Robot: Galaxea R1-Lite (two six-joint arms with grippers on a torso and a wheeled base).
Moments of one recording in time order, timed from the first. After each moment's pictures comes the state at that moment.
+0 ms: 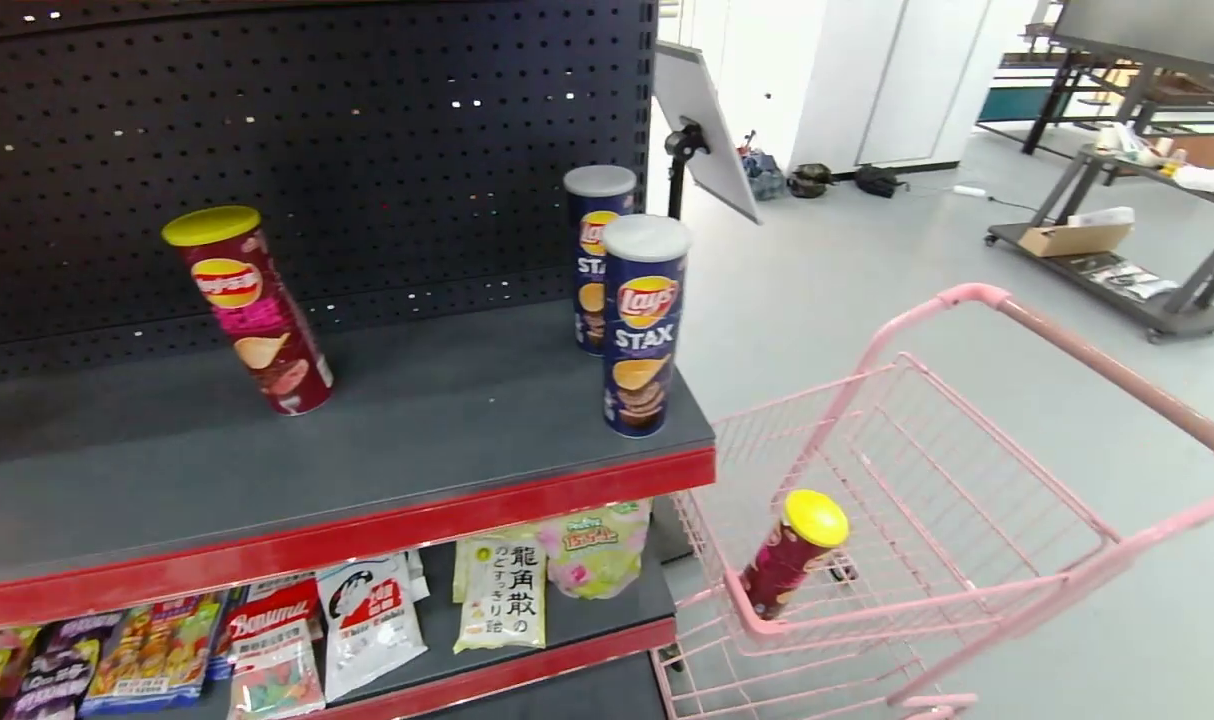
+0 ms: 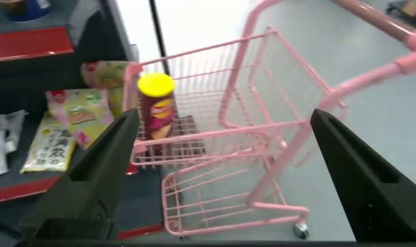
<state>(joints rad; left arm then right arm) 0.00 0.00 0.00 0.00 0.01 0.00 0.00 0.00 0.00 0.00 0.02 0.00</state>
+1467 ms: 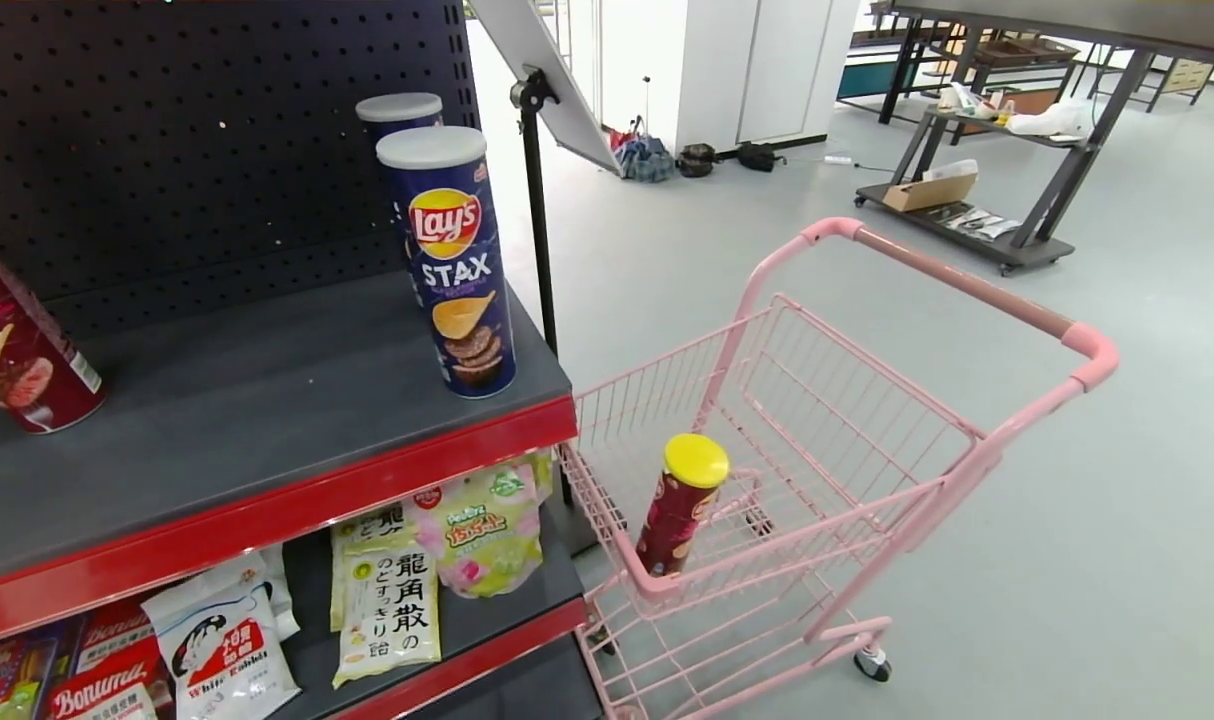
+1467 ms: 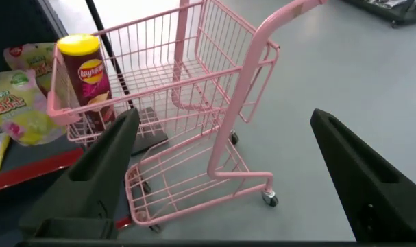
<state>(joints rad) 0.00 0.00 0.00 0.00 0.01 0.00 0.00 0.00 0.00 0.00 0.02 0.00</state>
